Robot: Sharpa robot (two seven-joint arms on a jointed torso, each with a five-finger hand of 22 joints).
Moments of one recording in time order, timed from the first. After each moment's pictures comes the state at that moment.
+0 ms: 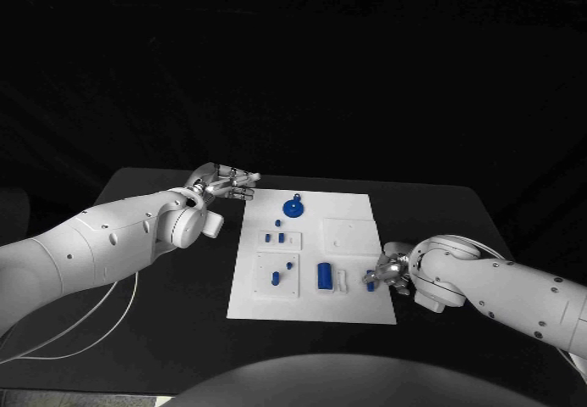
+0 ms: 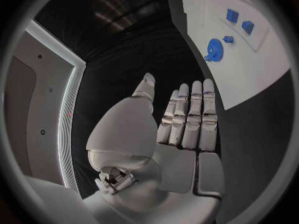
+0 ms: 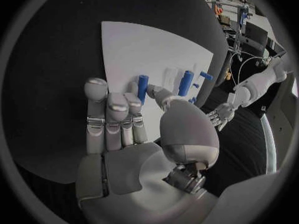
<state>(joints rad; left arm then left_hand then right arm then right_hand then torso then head) 1.10 -0.65 -0.10 1.07 -0.25 -0.24 0.26 1.30 -0.04 -0.03 0.07 0.09 0.99 0.15 0.07 0.06 1.15 0.13 0.06 0.06 1.15 0.12 0.07 0.07 0.07 1.10 0.11 0.07 0.07 0.77 -0.82 0.16 1.46 -1.20 0.02 -0.63 1.03 -0.05 0.44 -0.02 0.48 1.17 0.05 0.06 0.73 1.36 -0.05 0.91 1.28 1.45 -0.10 1.01 1.07 0.05 1.47 -0.13 0.58 1.26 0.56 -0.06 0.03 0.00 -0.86</state>
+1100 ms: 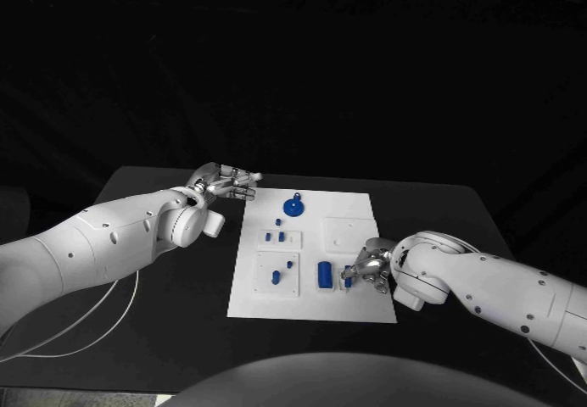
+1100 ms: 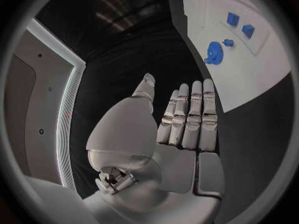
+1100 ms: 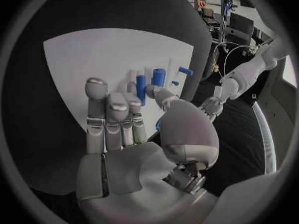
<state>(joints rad) 1.10 -0.65 -0.10 1.07 -0.25 -0.23 0.25 1.30 -0.04 -0.03 0.07 0.09 0.99 0.15 0.07 0.06 1.15 0.13 0.06 0.06 1.15 0.12 0.07 0.07 0.07 1.10 0.11 0.07 0.07 0.79 -0.77 0.17 1.50 -1.11 -0.02 -0.63 1.02 -0.06 0.44 -0.06 0.52 1.18 0.05 0.06 0.60 1.36 -0.05 0.90 1.27 1.45 -0.10 1.01 1.07 0.05 1.47 -0.13 0.57 1.26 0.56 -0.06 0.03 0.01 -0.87</state>
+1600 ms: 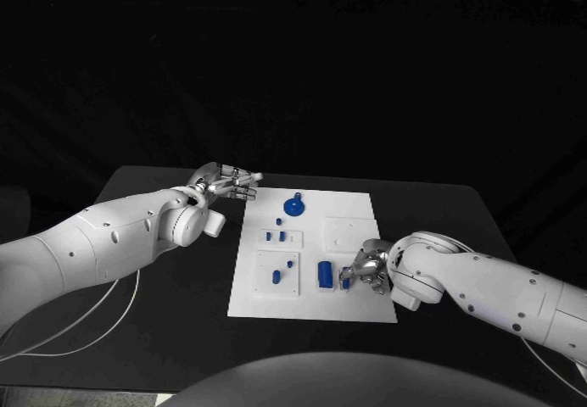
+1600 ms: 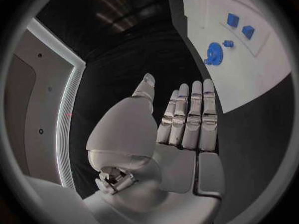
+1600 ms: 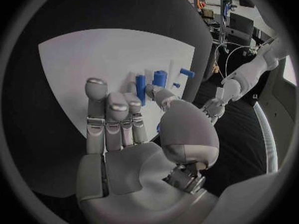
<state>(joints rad) 1.10 -0.65 -0.10 1.07 -0.25 -0.22 0.25 1.30 -0.04 -0.03 0.07 0.09 0.99 0.15 0.07 0.06 1.15 0.13 0.06 0.06 1.15 0.12 0.07 0.07 0.07 1.10 0.11 0.07 0.07 0.79 -0.74 0.16 1.47 -1.11 -0.01 -0.64 1.03 -0.06 0.44 -0.06 0.52 1.18 0.05 0.06 0.59 1.36 -0.05 0.90 1.27 1.45 -0.10 1.01 1.07 0.05 1.47 -0.13 0.57 1.27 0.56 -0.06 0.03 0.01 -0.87</state>
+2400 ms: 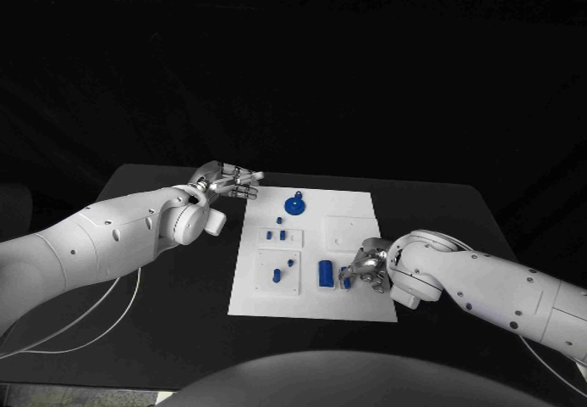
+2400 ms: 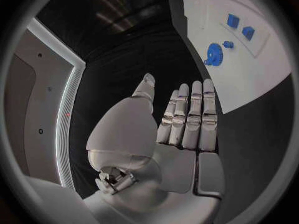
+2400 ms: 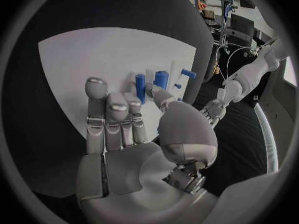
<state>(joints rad) 1.10 -0.65 -0.10 1.07 -0.25 -0.22 0.25 1.30 -0.04 -0.03 0.07 0.09 0.99 0.15 0.07 0.06 1.15 0.13 0.06 0.06 1.15 0.12 0.07 0.07 0.07 1.10 0.11 0.07 0.07 0.79 -0.73 0.16 1.46 -1.11 0.00 -0.64 1.04 -0.04 0.42 -0.17 0.37 1.18 0.04 0.06 0.61 1.36 -0.05 0.90 1.26 1.45 -0.10 1.01 1.07 0.05 1.47 -0.13 0.55 1.26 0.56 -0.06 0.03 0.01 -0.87</state>
